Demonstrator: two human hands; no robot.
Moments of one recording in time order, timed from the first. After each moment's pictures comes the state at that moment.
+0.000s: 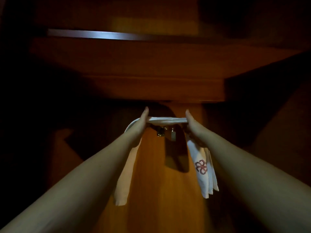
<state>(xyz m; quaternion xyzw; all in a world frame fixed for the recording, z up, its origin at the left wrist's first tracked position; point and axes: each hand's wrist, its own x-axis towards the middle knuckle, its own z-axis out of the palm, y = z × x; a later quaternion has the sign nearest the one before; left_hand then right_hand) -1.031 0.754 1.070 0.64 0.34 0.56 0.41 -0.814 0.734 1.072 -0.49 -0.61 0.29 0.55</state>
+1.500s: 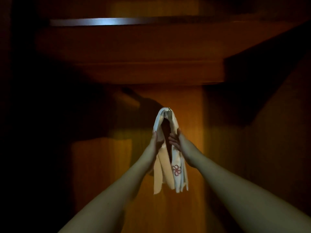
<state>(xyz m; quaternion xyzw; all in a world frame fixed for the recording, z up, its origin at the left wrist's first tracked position) -0.996 0.729 0.926 0.66 0.33 0.51 0.44 -0.843 0.731 0.940 -0.41 -0.63 0.36 0.55</state>
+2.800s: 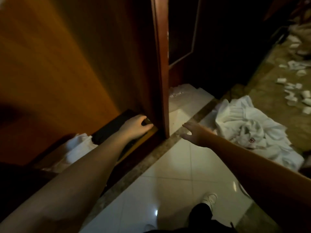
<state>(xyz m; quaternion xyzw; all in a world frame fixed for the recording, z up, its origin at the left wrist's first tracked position) -0.868 0.346 0.500 0.88 0.36 -0.12 0.29 -0.671 0.134 0.448 -0.83 -0.48 0.28 0.10</state>
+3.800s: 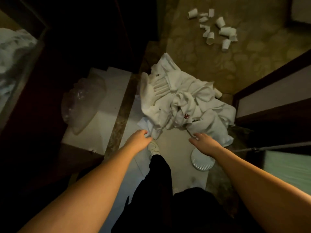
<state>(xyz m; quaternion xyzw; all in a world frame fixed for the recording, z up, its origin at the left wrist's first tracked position) -0.309 0.149 0.223 0.84 0.20 -0.39 0.32 -0.254 -0.146 0.208 -0.86 -0.02 0.48 0.18</state>
